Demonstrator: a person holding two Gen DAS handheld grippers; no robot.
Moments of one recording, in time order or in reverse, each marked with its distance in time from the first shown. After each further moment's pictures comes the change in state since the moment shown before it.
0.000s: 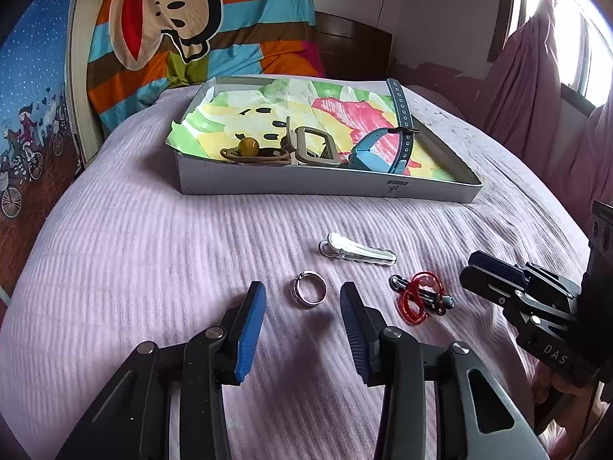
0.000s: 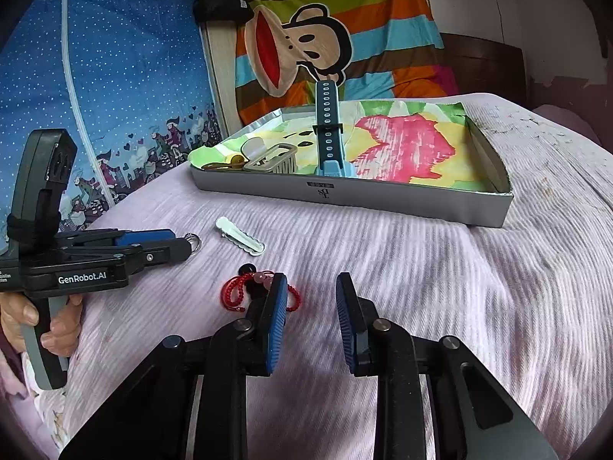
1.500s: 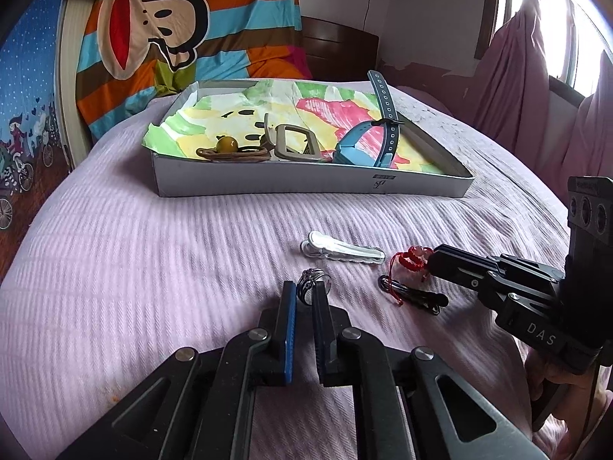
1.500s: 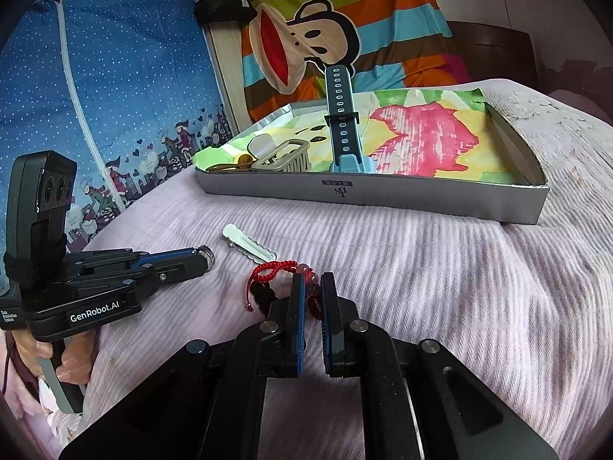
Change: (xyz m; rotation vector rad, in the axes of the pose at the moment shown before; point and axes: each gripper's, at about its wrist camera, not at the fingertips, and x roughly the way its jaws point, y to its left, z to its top) left arm 0.007 -0.011 -0.007 0.043 -0.037 -0.024; right arm 0.026 0.000 0.003 0.045 0.006 0.068
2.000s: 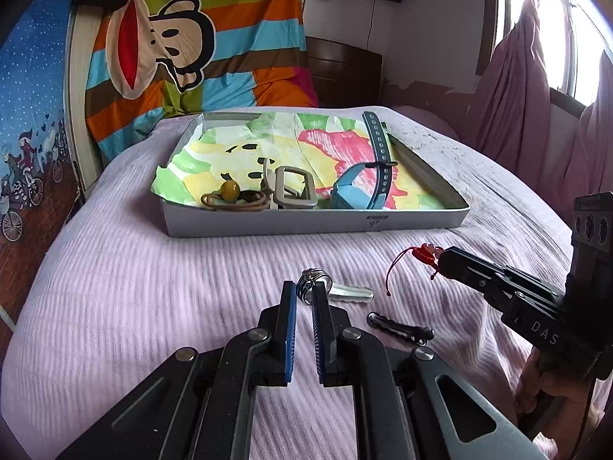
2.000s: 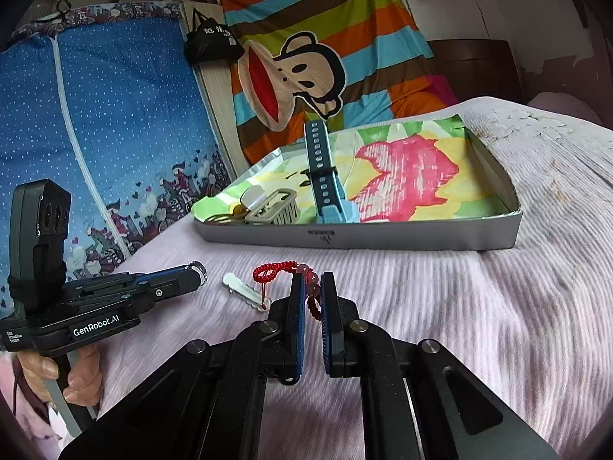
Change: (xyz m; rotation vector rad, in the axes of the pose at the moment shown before) left arm -0.017 -0.008 0.023 -0.008 -0.082 0.036; right arm -0.020 -0.013 0.010 0.077 -0.147 -0.001
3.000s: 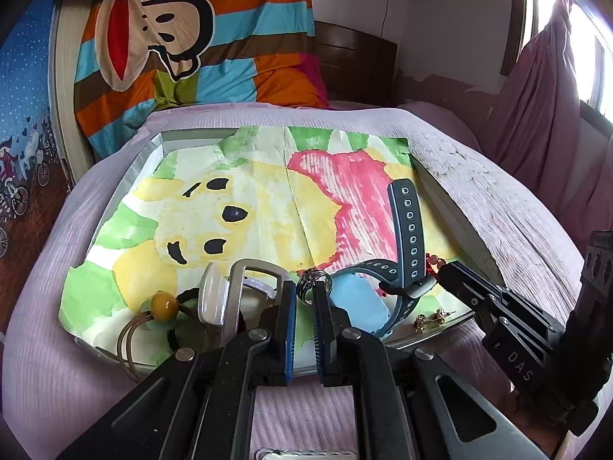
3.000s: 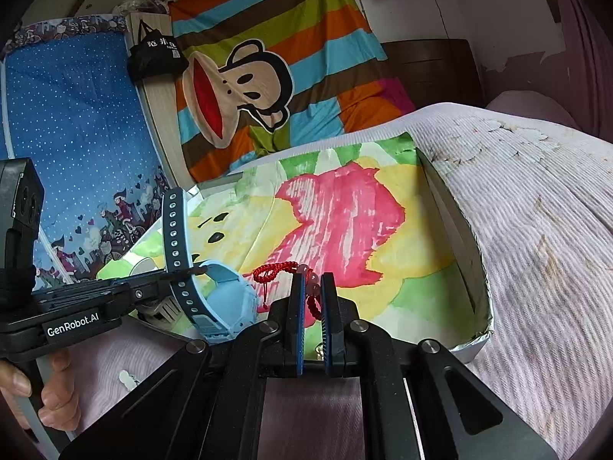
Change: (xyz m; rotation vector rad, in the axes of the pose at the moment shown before) left arm 0.095 -0.022 0.082 -0.025 0.075 0.024; right arm 0.066 -0.055 0.061 0.068 -0.007 -0.165
